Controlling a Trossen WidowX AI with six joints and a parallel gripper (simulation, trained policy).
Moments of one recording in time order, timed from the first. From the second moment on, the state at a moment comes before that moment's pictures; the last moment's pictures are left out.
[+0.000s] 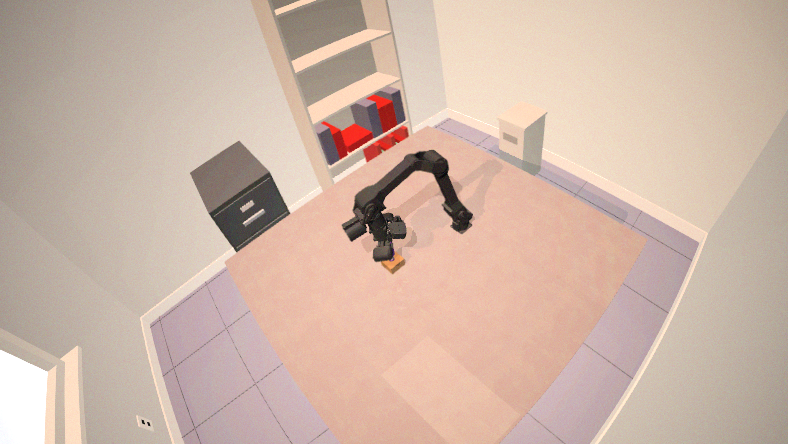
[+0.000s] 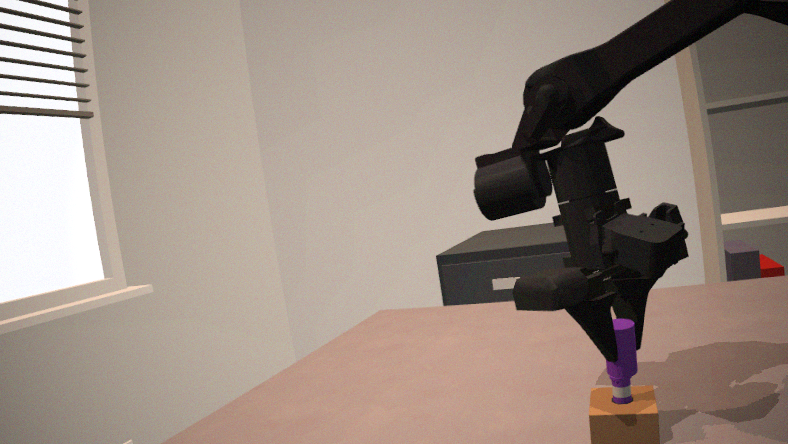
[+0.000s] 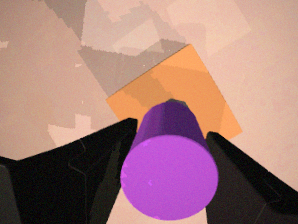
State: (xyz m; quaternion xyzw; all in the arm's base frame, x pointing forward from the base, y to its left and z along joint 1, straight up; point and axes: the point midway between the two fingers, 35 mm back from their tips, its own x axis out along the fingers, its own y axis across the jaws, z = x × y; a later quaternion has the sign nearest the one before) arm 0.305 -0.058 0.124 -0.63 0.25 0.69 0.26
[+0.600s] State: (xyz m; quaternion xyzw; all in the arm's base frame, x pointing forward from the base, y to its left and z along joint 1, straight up) arm 0.304 -0.058 0.108 -0.63 0.23 0.70 0.24
